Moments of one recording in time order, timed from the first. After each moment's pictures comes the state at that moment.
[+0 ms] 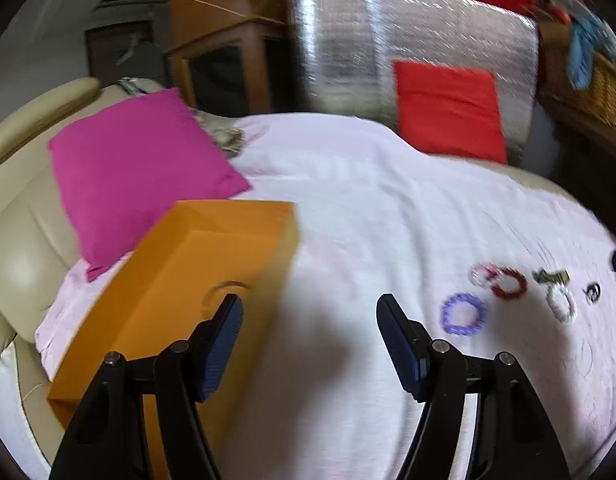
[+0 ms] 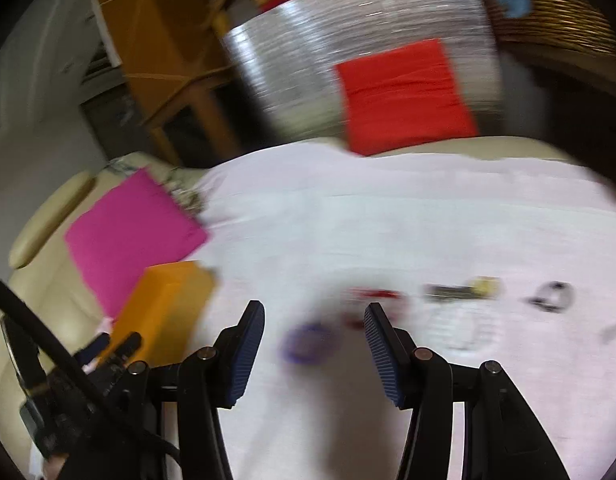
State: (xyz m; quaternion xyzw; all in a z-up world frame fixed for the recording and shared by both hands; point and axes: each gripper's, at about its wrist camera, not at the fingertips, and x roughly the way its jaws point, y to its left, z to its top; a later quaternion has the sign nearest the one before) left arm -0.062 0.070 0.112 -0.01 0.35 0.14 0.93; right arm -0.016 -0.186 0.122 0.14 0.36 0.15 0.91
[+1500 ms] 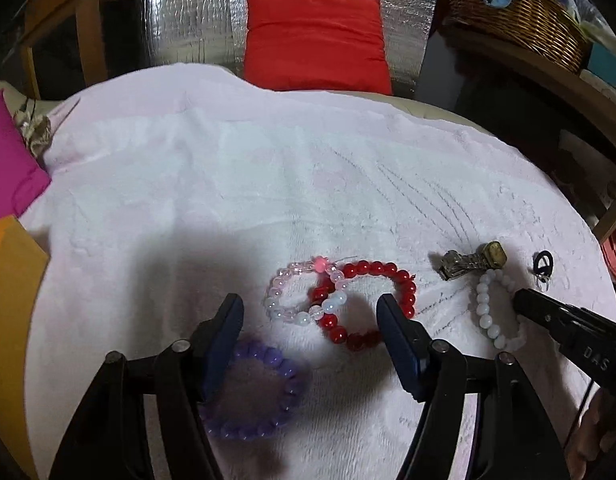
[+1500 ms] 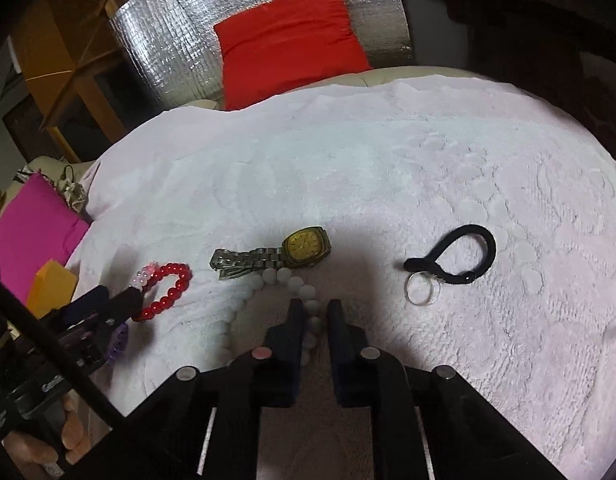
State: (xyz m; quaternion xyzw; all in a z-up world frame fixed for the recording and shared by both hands) left arm 0.071 -0.058 0.034 -0.01 0.42 -0.07 0.90; right arm 0.048 -0.255 0.017 0.14 0.44 0.05 0.89
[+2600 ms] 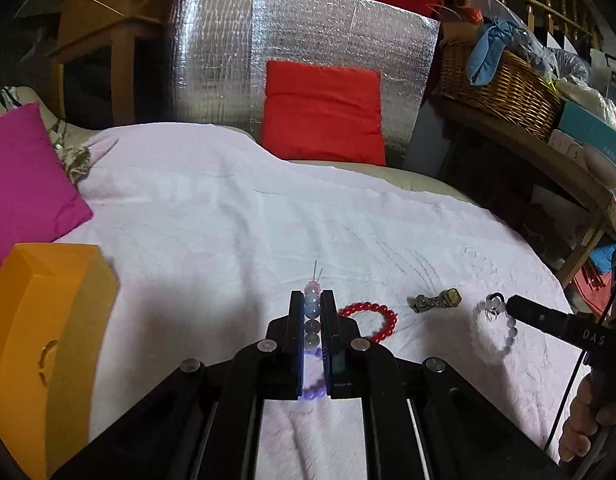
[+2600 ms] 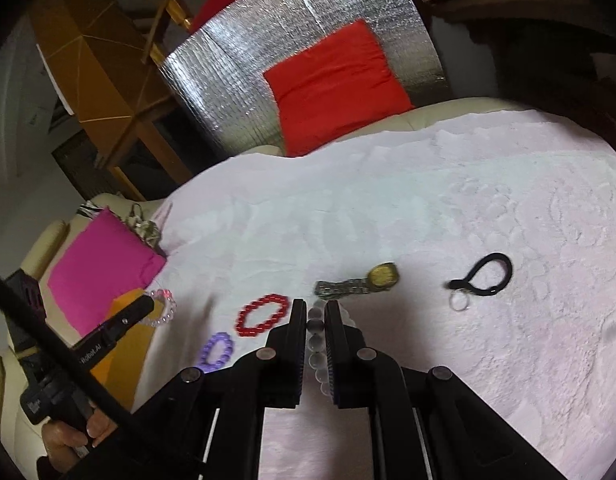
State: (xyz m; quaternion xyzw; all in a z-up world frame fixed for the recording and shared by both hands) left arm 0.003 -0.001 0.111 -0.05 0.33 -0.08 0.94; right arm 0.007 -0.250 0.082 0.23 0.37 0.14 0.89
